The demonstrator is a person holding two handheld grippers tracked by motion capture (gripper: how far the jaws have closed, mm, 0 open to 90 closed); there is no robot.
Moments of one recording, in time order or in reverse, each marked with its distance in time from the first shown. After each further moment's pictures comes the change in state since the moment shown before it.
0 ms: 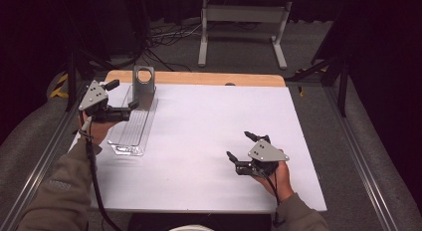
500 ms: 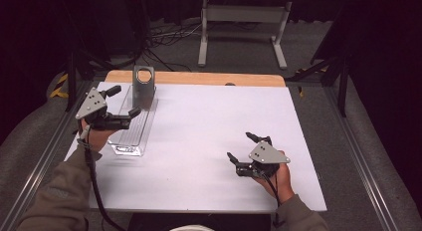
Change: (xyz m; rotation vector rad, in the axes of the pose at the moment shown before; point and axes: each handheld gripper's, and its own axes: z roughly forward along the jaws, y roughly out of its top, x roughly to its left) left arm -0.018 -0.001 -0.014 -0.024 -0.056 0.015; right arm 0.003 0.000 -0.004 -0.002 -0.010 0.000
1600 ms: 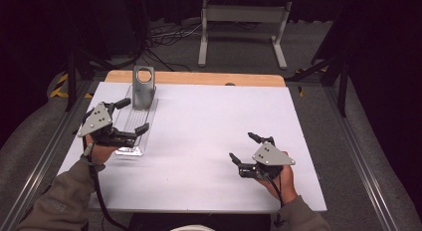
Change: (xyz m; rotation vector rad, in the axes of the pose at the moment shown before) left arm -0.042 0.005 -0.013 -0.031 -0.121 0.024; right arm -0.001 0.005 -0.012 -0.022 0.002 -0.003
